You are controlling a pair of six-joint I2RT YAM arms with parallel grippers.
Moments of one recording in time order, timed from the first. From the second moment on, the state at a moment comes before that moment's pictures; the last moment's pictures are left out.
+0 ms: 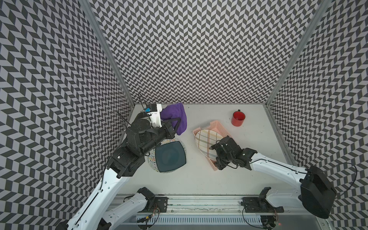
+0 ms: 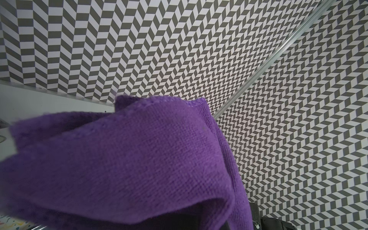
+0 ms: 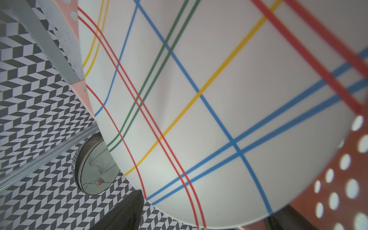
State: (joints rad) left arm -0.58 0.89 1.25 -0.52 0.08 -0.66; right arm 0.77 1.32 0.76 -0.31 -0.11 1.89
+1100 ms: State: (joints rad) left arm -0.57 0.92 1.25 -0.52 0.12 -0.66; right arm 0.71 0.90 0.50 -0.20 0.15 1.76
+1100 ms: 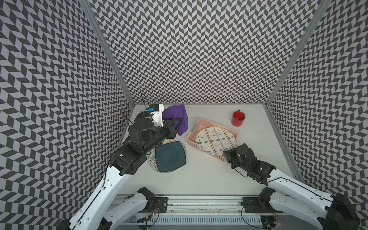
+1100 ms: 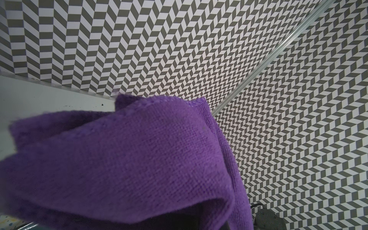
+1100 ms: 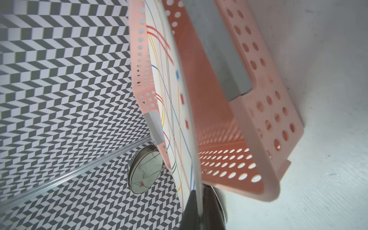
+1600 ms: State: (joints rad) left arm -0.67 1.13 1.25 -0.52 0.28 -0.57; right arm 0.71 0.80 0.82 -0.07 0.12 1.22
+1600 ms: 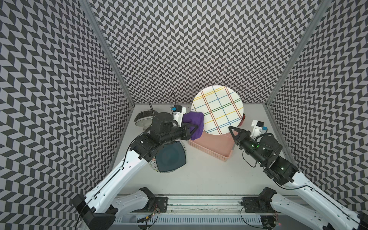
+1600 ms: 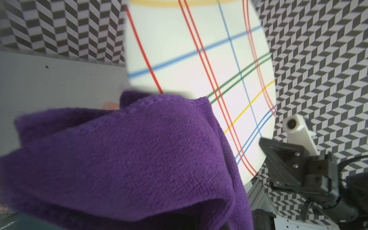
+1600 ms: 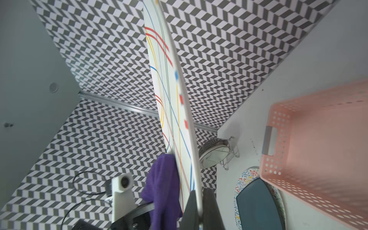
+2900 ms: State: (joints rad) left arm -0.76 1.45 1.70 -0.58 0.27 -0.45; right arm 0.78 0.93 0.83 0.12 -0.08 1.05
